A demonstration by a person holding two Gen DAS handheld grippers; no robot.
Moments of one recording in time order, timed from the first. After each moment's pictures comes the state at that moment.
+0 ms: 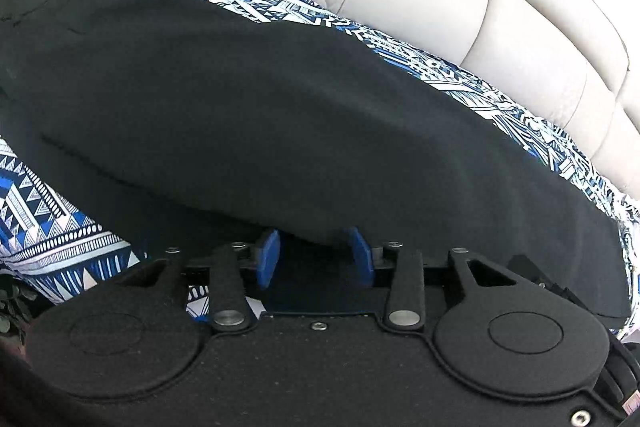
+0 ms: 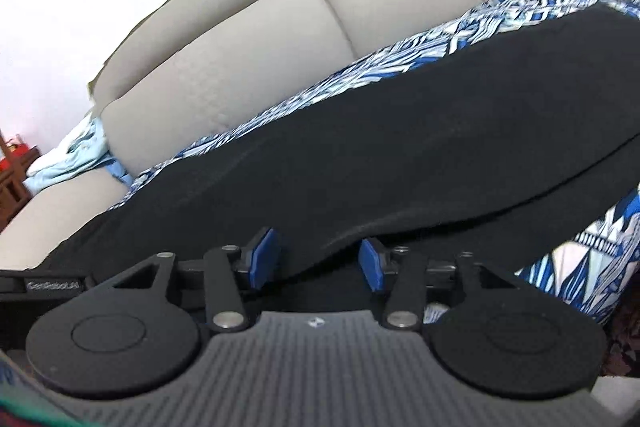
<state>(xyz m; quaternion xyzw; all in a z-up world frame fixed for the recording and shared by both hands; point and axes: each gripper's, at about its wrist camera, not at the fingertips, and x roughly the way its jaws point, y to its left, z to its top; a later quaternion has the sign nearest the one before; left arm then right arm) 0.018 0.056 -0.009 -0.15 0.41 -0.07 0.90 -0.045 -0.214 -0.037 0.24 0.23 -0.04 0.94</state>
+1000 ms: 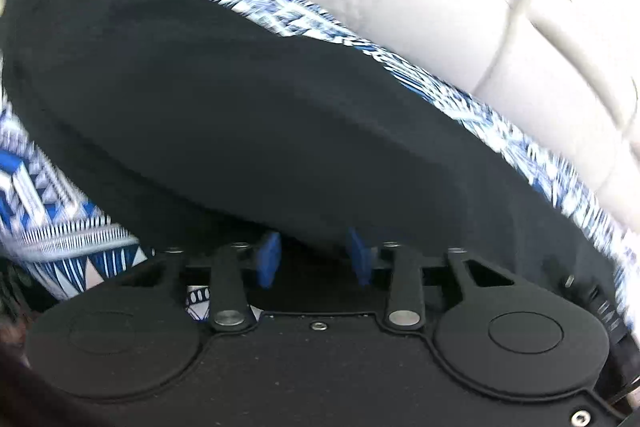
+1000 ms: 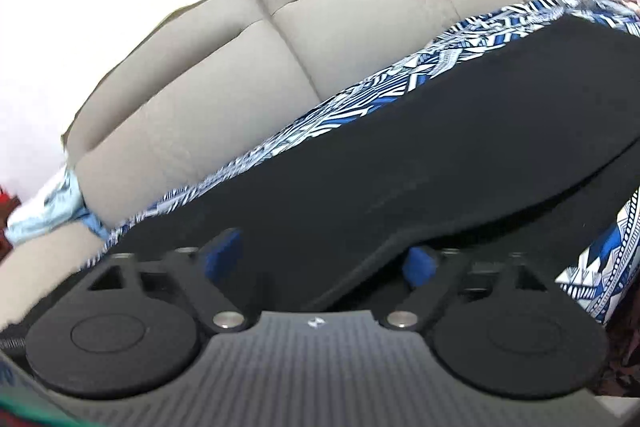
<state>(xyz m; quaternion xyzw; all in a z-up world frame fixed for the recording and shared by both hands) 0.017 0.070 -0.008 -0.22 0.39 -0.04 0.89 -0.035 -0.248 -0.037 0.28 0.19 -0.09 0.94</state>
